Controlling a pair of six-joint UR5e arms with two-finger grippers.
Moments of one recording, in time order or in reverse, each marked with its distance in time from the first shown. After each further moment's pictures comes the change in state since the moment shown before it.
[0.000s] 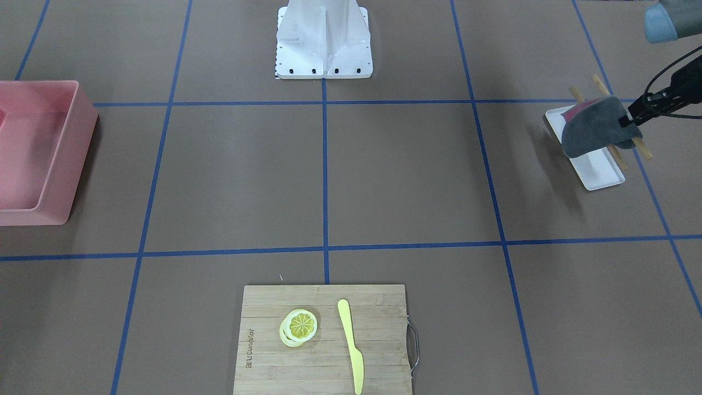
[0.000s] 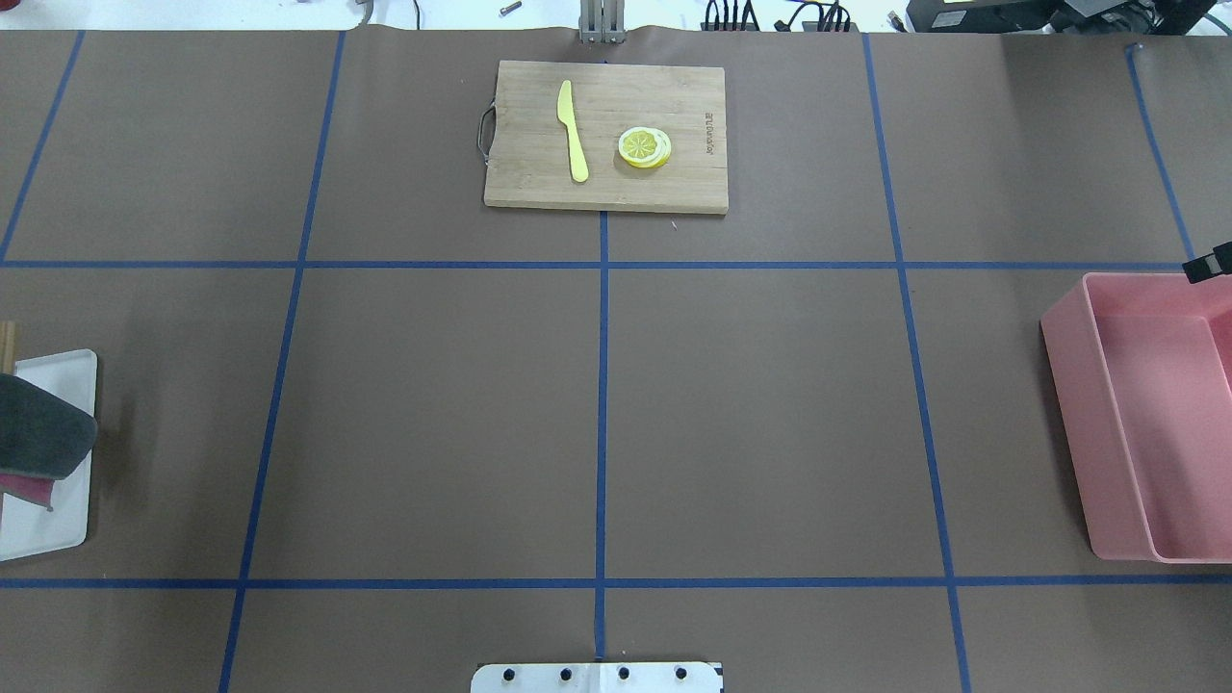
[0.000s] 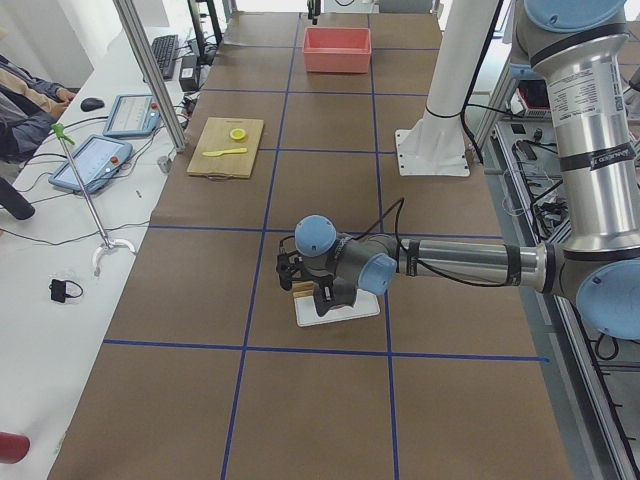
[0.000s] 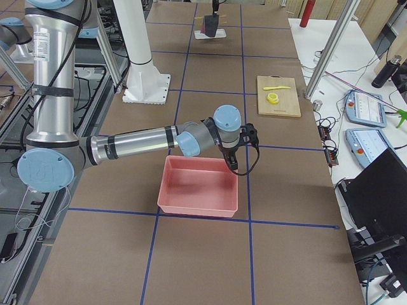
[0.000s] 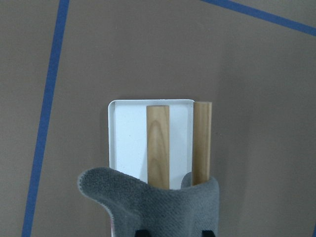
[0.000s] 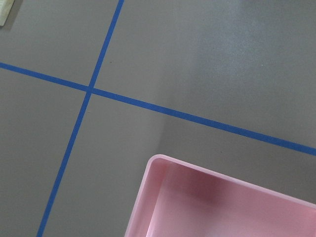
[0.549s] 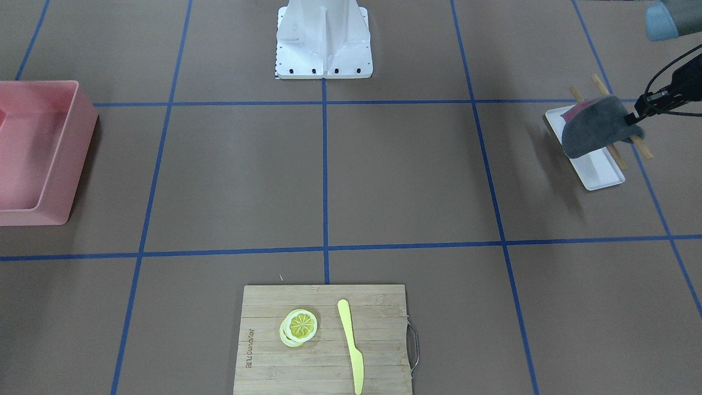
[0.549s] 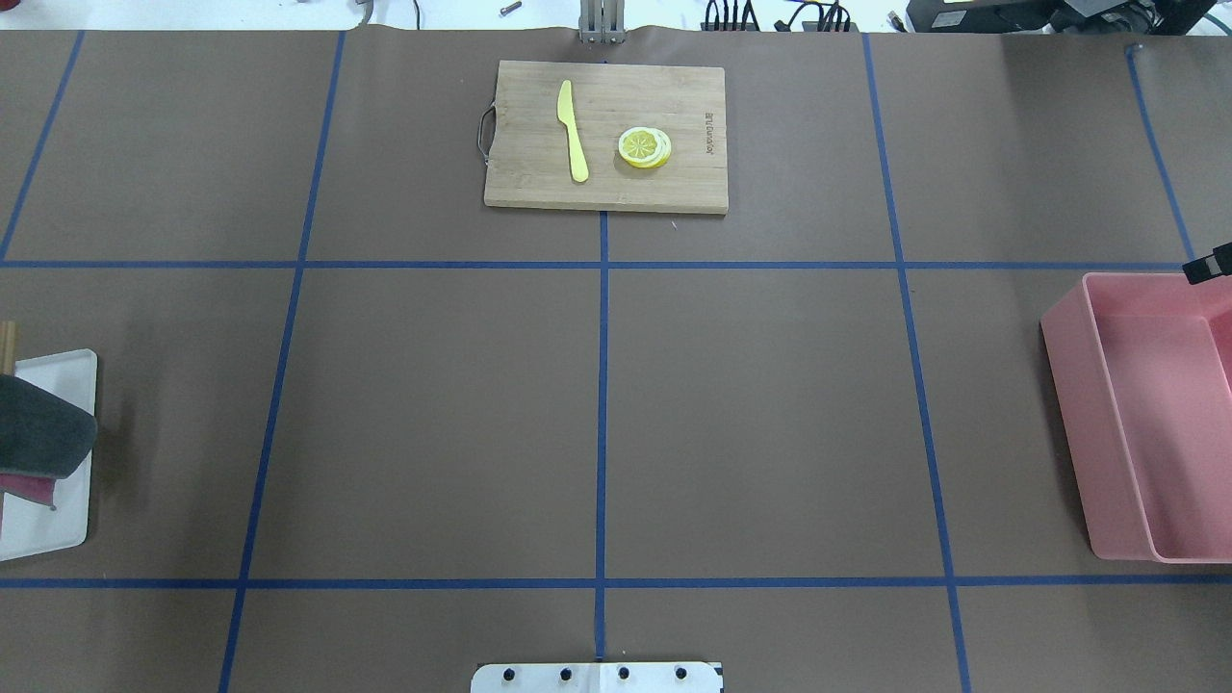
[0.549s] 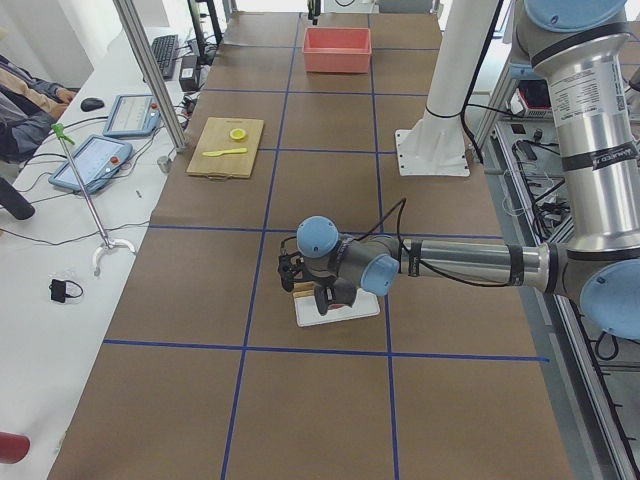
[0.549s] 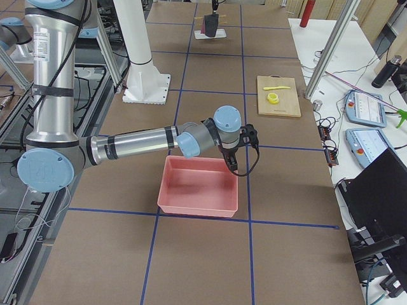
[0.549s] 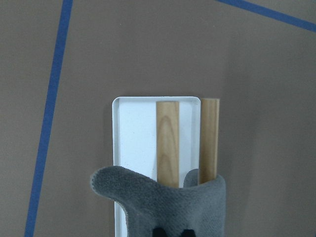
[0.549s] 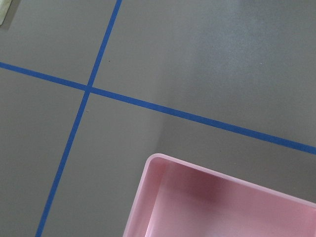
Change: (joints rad) left arm -0.008 0.013 -0.016 0.000 -0.012 0.002; right arm -0.001 0.000 -0.004 0.000 0.000 0.000
